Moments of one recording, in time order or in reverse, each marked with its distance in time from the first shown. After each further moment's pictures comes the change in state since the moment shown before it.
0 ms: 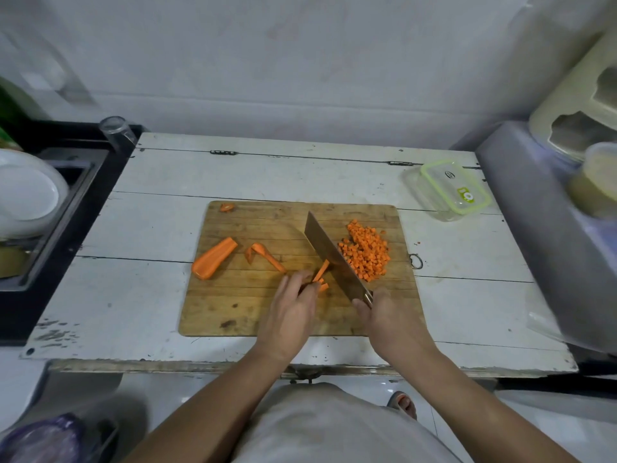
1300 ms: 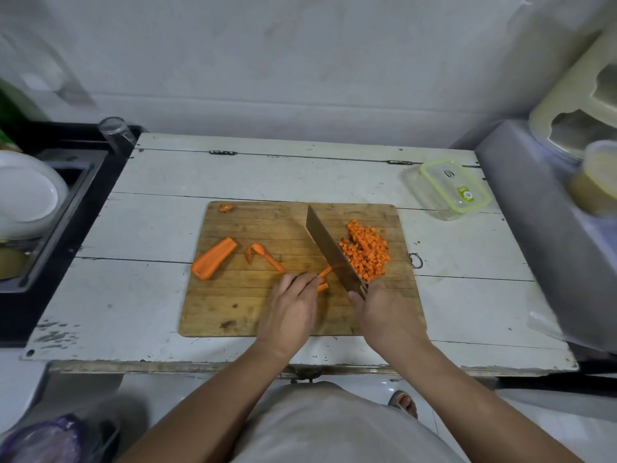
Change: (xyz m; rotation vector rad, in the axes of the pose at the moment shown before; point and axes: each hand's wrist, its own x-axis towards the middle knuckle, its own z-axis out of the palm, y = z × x) left_hand 0.005 -0.001 0.001 0.056 0.000 0.062; right_hand 0.005 -0.011 0.001 -0.051 0.053 -0.003
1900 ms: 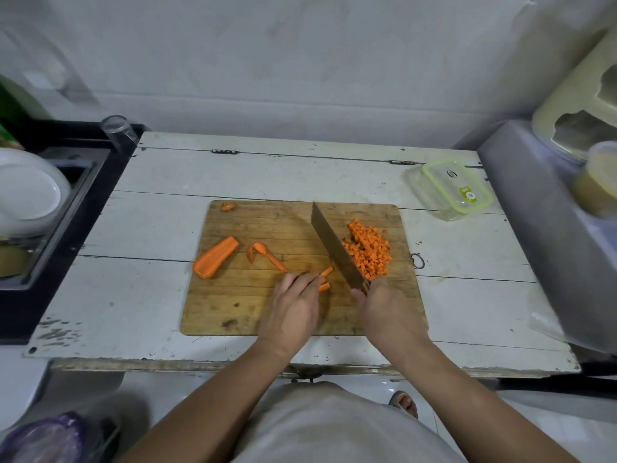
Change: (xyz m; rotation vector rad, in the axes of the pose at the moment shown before) left_hand 0.001 0.001 -0.002 -0.014 -0.007 -0.009; right_hand 0.009 0.001 0.004 0.043 0.003 0.036
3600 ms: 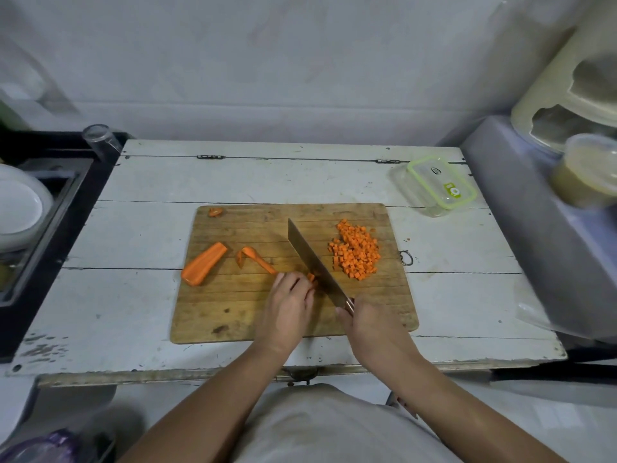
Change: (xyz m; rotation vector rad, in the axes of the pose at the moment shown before) left_hand 0.009 0.005 0.004 -0.126 0.095 -0.024; right_hand -0.022 0.007 0.008 -0.008 -0.079 -0.084
